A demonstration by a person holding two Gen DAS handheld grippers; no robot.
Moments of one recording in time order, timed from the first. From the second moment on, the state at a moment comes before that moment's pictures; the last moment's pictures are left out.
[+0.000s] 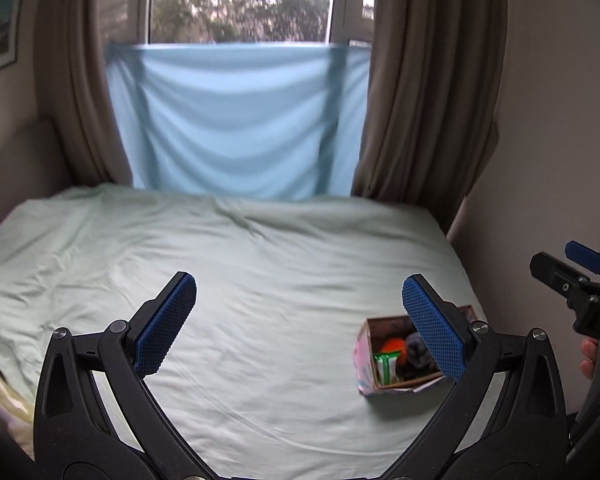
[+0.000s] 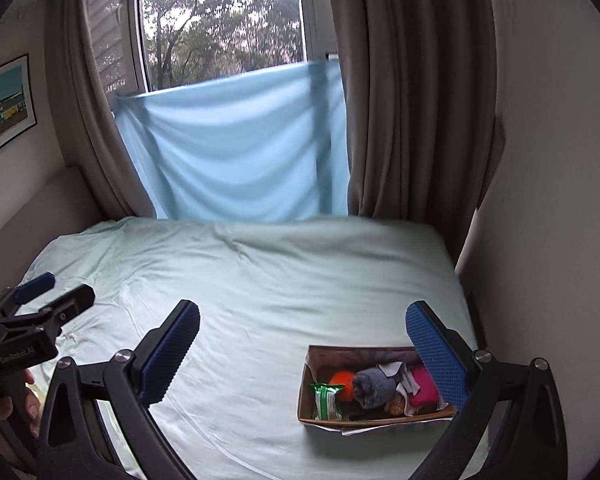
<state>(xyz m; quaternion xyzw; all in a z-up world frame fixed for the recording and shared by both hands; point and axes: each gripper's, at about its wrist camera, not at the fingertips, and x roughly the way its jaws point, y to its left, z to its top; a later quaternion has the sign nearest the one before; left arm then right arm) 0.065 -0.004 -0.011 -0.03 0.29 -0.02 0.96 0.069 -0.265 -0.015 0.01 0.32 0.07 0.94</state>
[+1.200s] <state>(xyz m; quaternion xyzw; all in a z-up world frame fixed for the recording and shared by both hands) 0.017 0.004 0.007 0.00 0.23 -0.02 0.97 0.027 -0.246 0.005 0.01 0.27 0.02 0.96</state>
